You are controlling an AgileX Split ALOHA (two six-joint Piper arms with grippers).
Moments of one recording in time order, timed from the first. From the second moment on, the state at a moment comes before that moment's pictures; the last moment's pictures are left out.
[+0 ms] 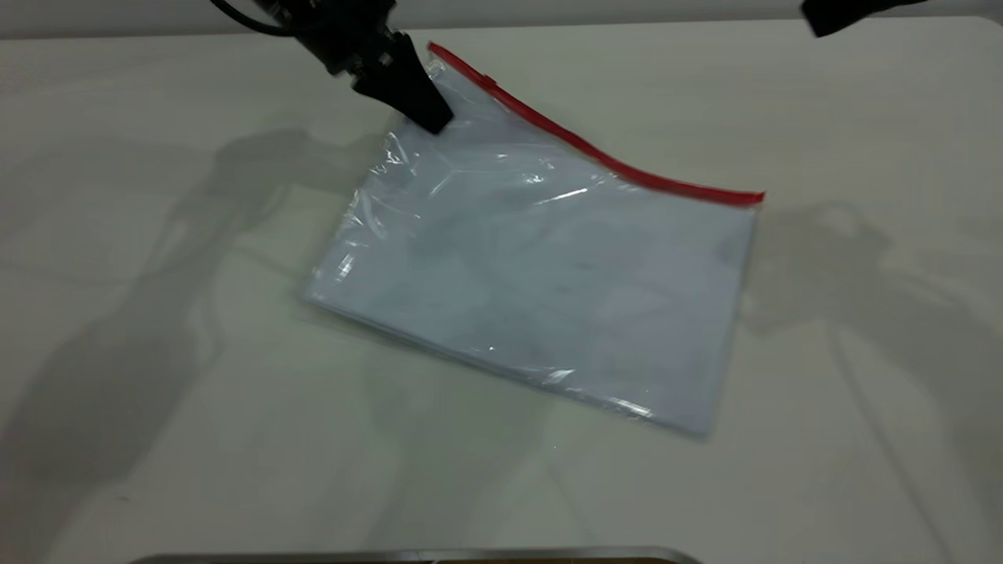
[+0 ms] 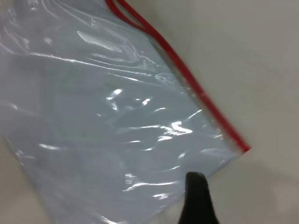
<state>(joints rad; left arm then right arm) -0.20 2.74 -2.26 -0.77 1.14 1.18 0.12 1.75 -0.97 0.82 0.40 -1.14</state>
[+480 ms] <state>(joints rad) -0.26 2.74 -2.37 -0.71 1.17 1.59 0.15 2.06 -1.19 1.20 0.61 -1.67</state>
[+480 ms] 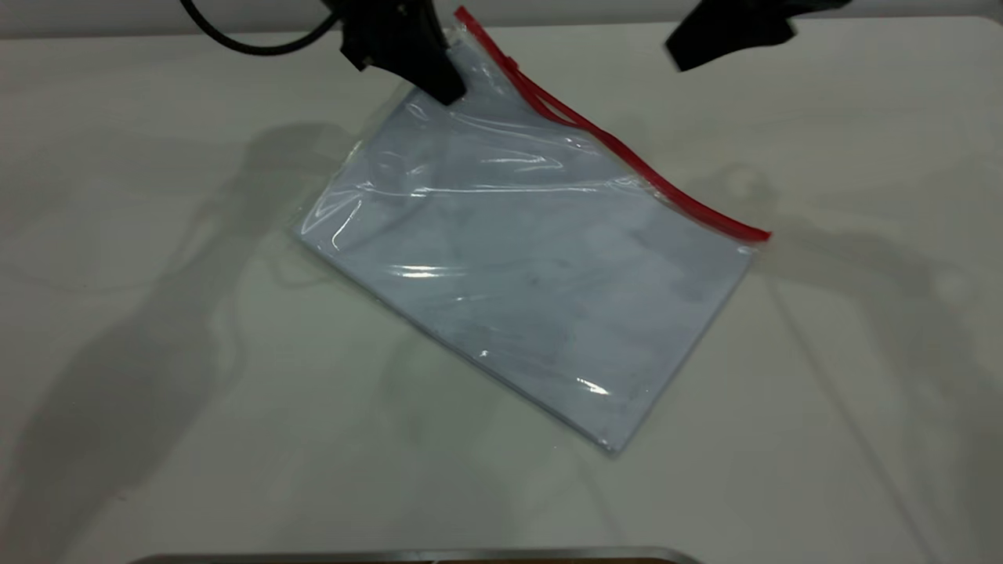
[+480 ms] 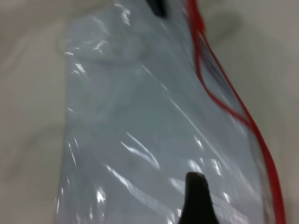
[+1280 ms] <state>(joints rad) -0.36 2.75 -2.37 -0.78 1.17 1.93 0.17 2.22 -1.26 1.40 0.63 -1.82</state>
